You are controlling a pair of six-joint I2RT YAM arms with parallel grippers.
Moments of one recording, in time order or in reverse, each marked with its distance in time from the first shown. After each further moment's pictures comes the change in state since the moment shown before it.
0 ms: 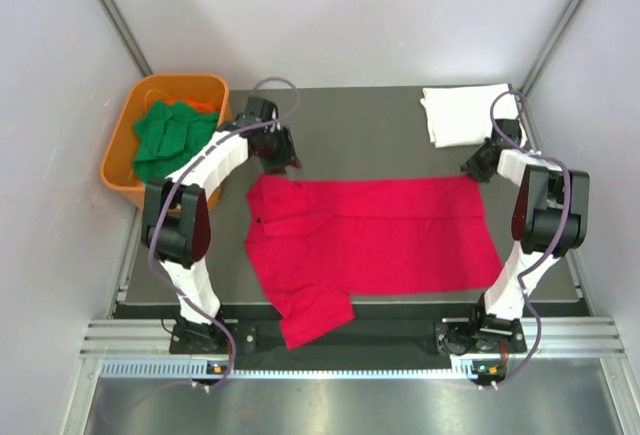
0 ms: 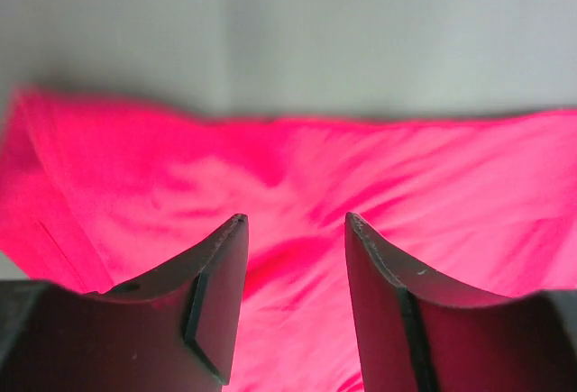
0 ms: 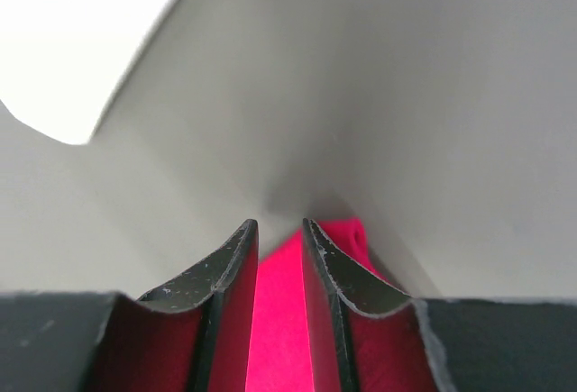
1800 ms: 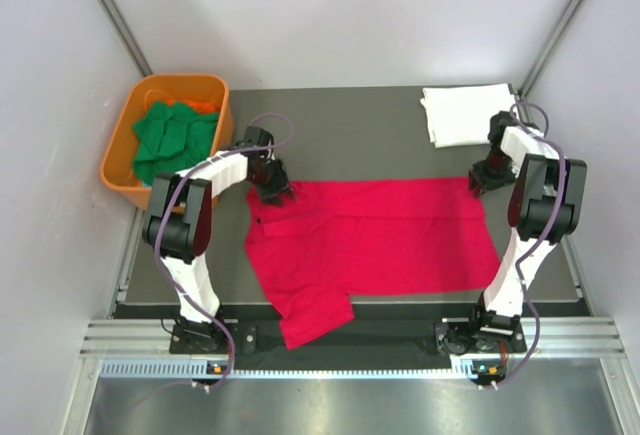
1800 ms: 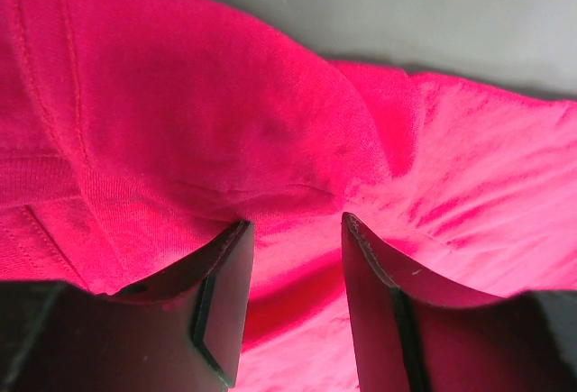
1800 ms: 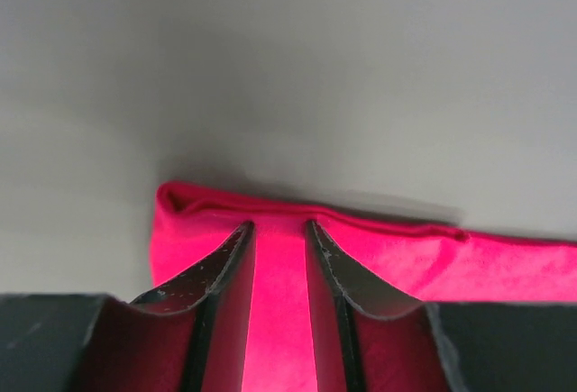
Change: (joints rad) left arm 0.038 0.044 -0.198 0.098 0.045 -0.048; right arm 0.002 0.126 0.319 -0.710 0.198 0.511
